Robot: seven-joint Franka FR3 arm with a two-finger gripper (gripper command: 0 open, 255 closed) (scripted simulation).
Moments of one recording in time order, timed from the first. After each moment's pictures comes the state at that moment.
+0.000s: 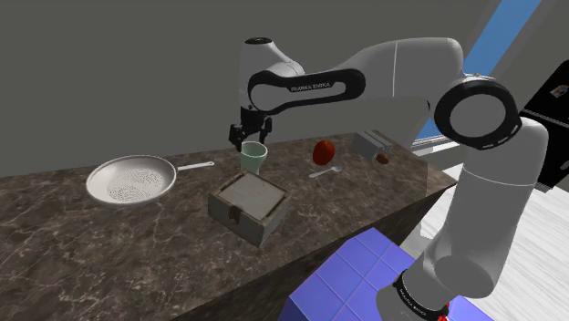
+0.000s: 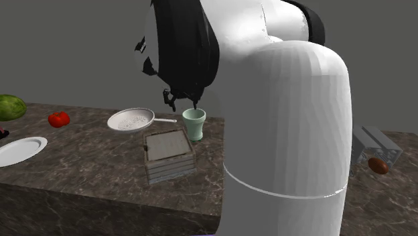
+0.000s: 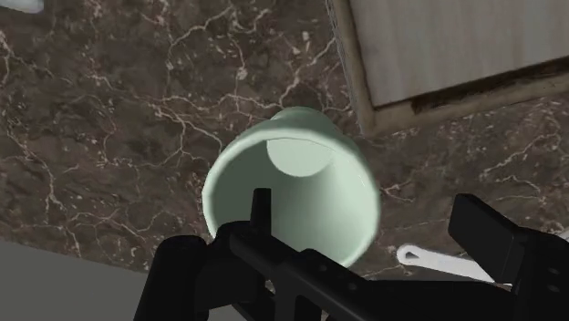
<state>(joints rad) 0.05 0.31 0.26 -1.66 -0.25 1.98 0.45</state>
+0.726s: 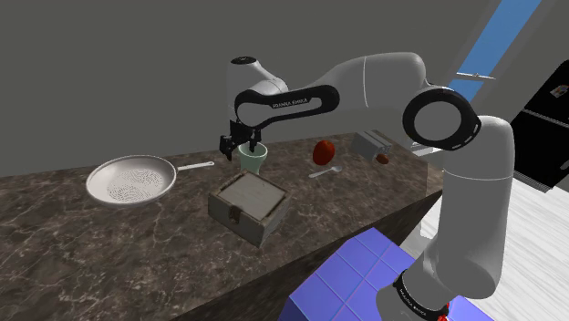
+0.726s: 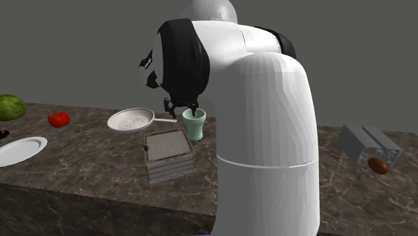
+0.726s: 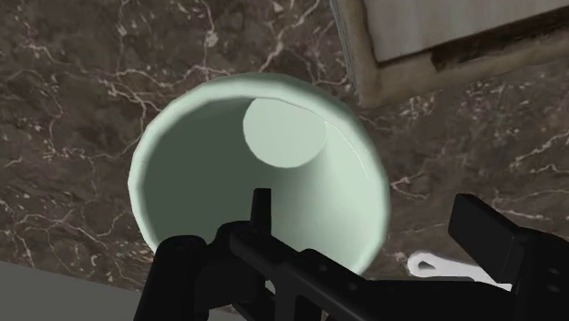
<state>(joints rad) 0.07 0.48 0.25 -1.56 -0.29 2.03 0.49</state>
